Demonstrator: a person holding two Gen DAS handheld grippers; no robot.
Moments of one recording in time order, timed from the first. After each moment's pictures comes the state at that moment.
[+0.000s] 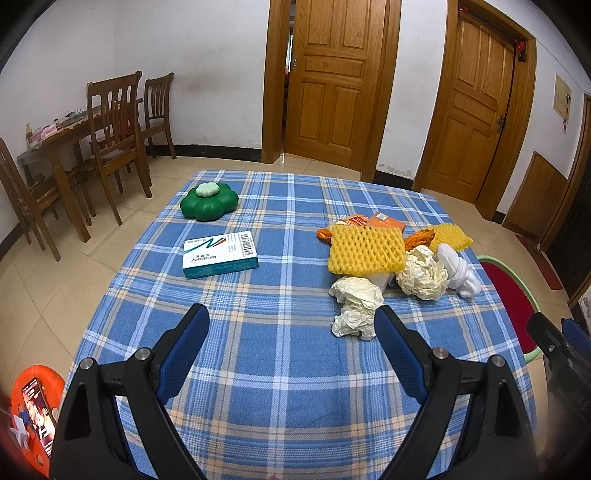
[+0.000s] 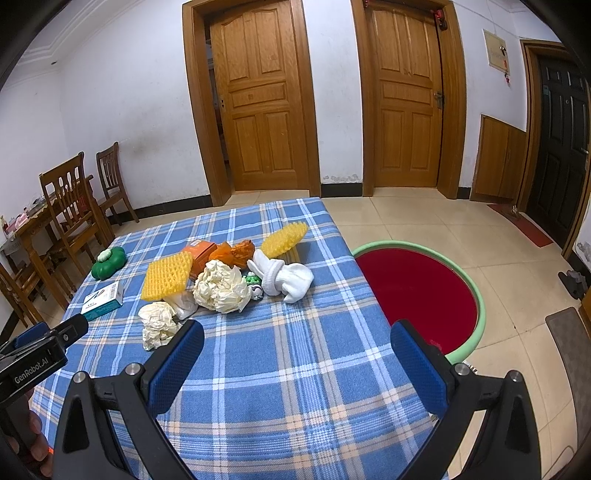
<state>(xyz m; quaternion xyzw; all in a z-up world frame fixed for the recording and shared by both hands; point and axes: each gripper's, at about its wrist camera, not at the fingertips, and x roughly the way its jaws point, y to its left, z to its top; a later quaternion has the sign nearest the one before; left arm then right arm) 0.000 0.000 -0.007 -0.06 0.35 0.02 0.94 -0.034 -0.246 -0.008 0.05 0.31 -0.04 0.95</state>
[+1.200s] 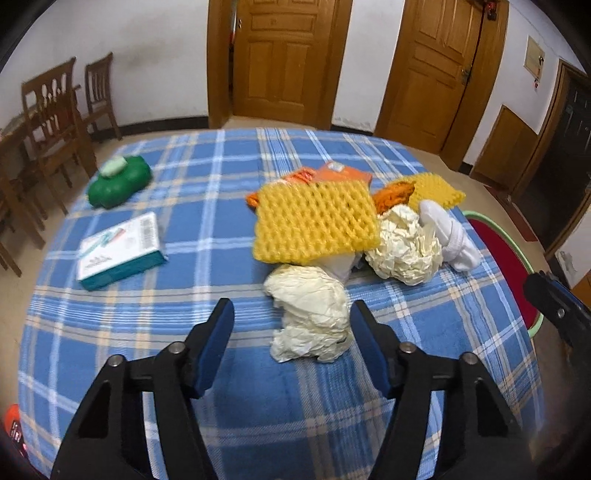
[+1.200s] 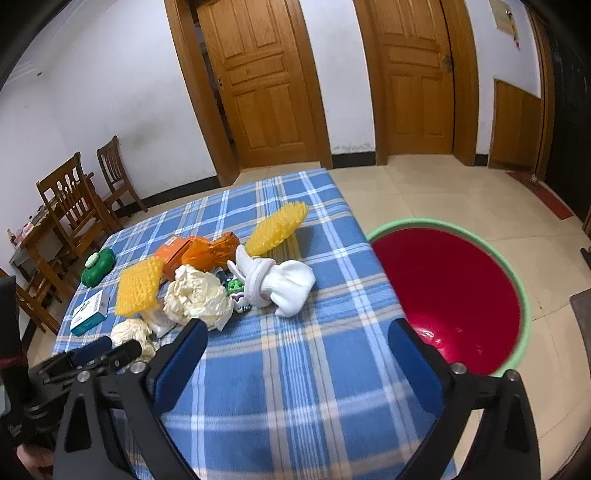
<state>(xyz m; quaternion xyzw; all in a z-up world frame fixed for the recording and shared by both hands) 0.079 -0.040 -0.060 -0.03 0.43 -0.07 0.90 0.041 -0.274 -0.042 0.10 0.37 0.00 0.92</state>
